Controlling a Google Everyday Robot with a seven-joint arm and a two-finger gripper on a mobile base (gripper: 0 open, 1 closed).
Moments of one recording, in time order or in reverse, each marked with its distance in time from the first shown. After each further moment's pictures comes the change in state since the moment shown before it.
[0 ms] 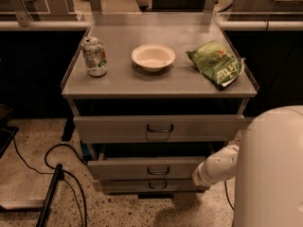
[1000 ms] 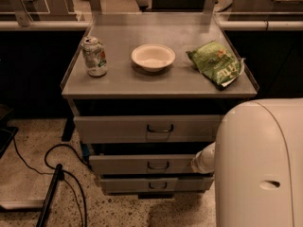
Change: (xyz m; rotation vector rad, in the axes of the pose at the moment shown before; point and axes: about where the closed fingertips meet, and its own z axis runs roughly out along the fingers) arm -0.050 -0.022 0.013 0.040 -0.072 0.069
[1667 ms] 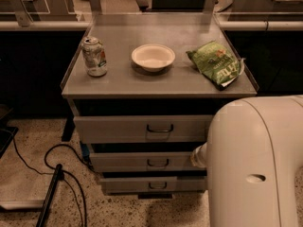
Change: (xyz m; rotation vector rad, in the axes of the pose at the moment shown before) arm -0.029 -0.009 0.004 0.019 -0.052 0.018
